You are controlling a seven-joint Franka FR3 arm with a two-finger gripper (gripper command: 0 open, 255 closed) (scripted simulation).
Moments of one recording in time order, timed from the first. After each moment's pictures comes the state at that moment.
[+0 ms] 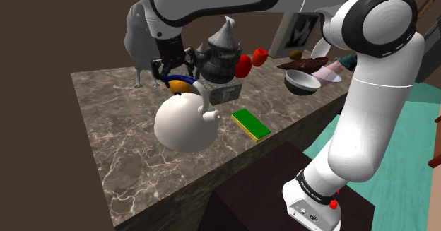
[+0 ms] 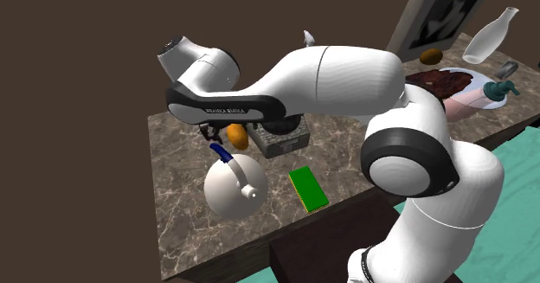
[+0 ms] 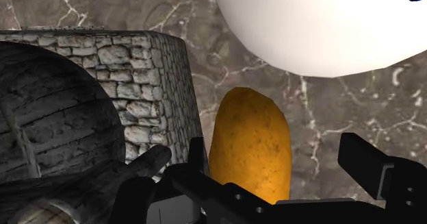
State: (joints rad) arm 0.01 0.33 0.54 -1.57 -0.30 1.58 0.72
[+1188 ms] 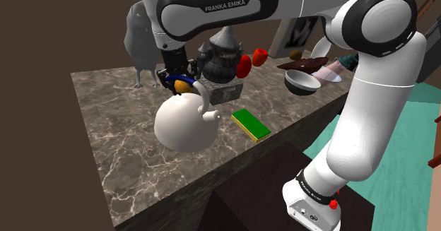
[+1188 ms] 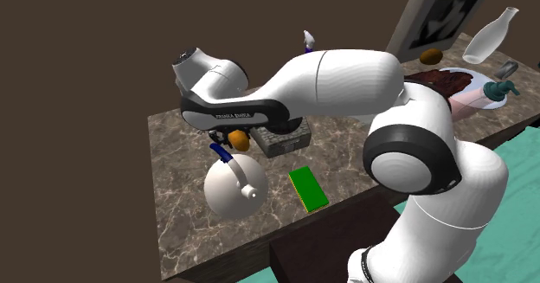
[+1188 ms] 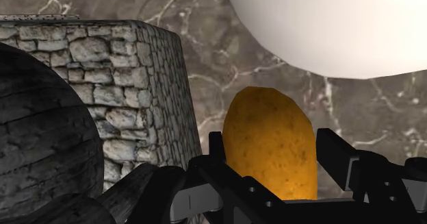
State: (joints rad) arm -0.03 0.32 0.53 -1.67 -0.29 1.68 0.70
